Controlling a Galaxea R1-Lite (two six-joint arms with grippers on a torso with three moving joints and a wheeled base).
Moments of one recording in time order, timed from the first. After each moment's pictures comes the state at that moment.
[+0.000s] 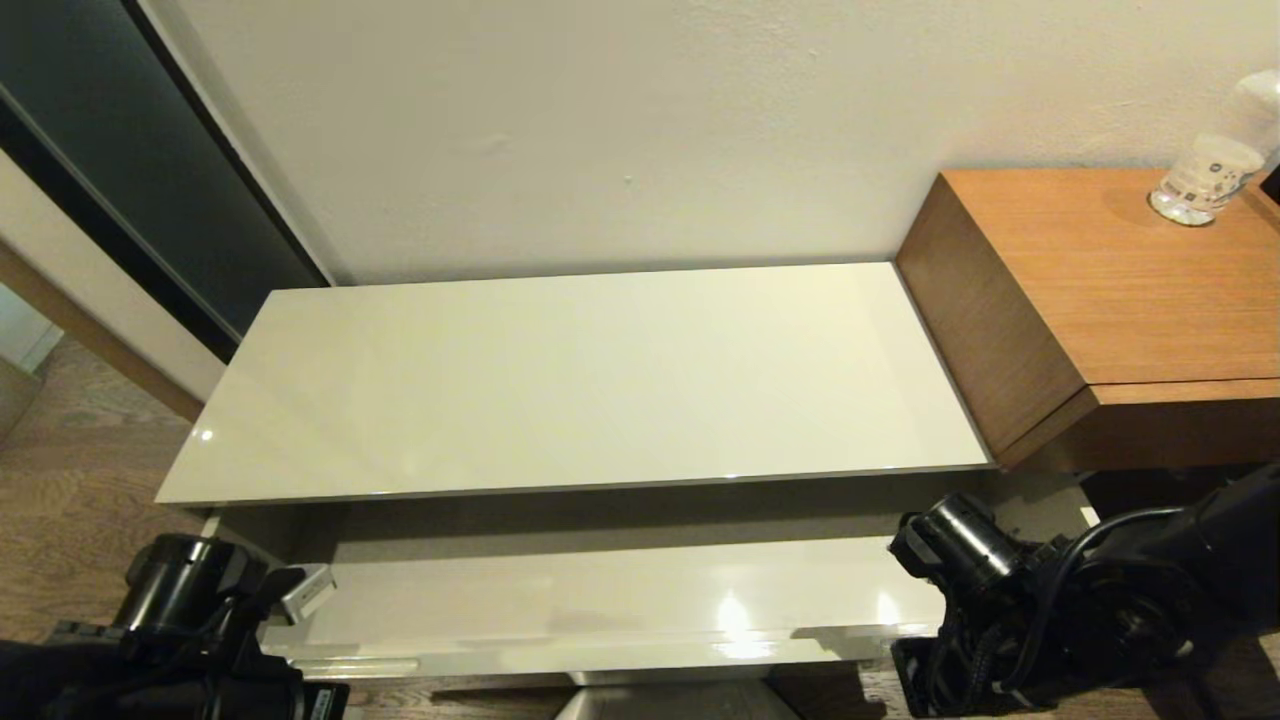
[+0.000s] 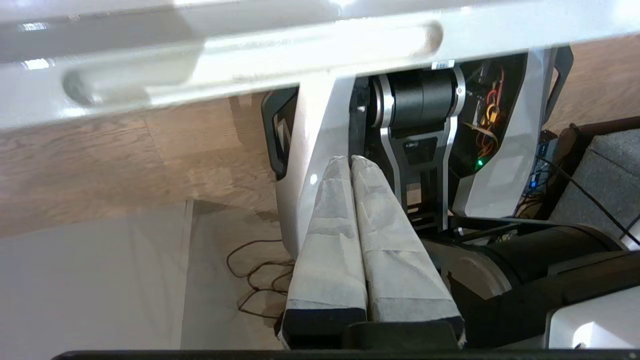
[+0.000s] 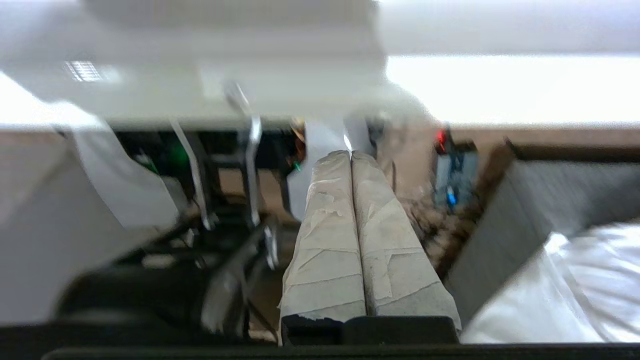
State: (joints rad) left arm -0.07 1.63 -0.33 -0.18 -0.23 -0.02; right arm 0.53 1.88 -0.68 0.06 -0.12 0.47
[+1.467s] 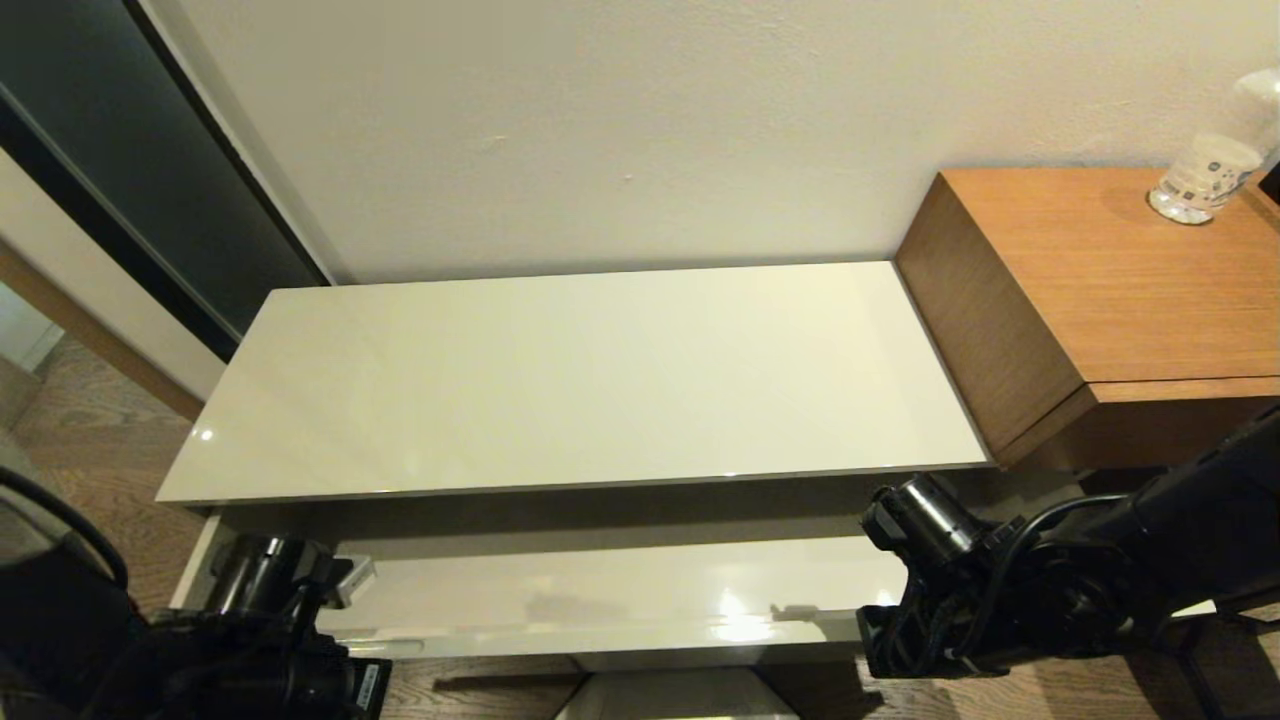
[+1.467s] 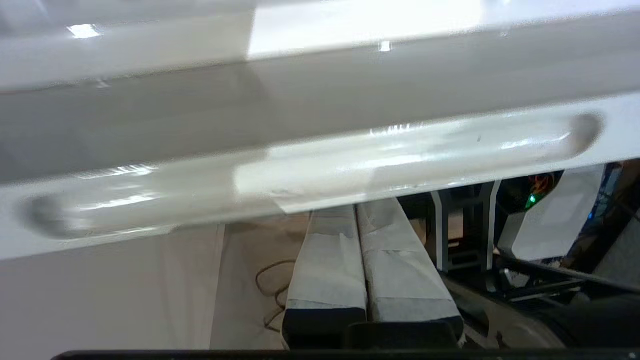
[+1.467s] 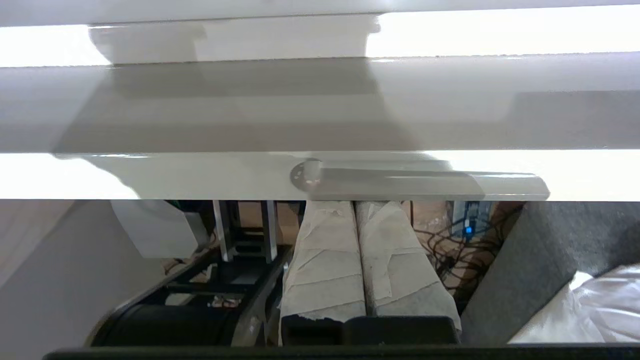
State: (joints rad) left arm -0.09 1.90 -0.34 -0.47 -0.12 -0.01; right arm 0.53 1.95 -0.75 -0.01 -0.13 0.48
